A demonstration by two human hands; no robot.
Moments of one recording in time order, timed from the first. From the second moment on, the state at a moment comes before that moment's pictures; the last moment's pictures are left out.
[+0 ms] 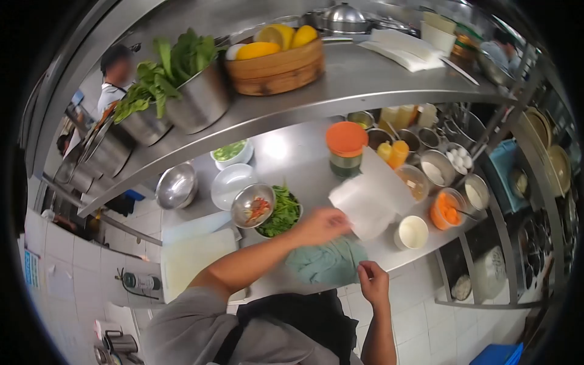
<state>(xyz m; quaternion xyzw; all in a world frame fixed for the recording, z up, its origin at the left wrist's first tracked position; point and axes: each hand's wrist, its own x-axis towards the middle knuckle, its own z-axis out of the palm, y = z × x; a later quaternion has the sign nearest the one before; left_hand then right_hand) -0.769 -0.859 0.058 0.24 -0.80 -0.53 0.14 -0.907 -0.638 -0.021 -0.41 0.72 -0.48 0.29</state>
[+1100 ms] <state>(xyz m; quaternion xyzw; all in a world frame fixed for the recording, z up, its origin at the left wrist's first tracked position) -0.453 -1.170 -0.068 0.50 -0.72 -0.08 0.48 -0.761 -1.087 -0.030 -0.51 0.66 -0.35 0.43</state>
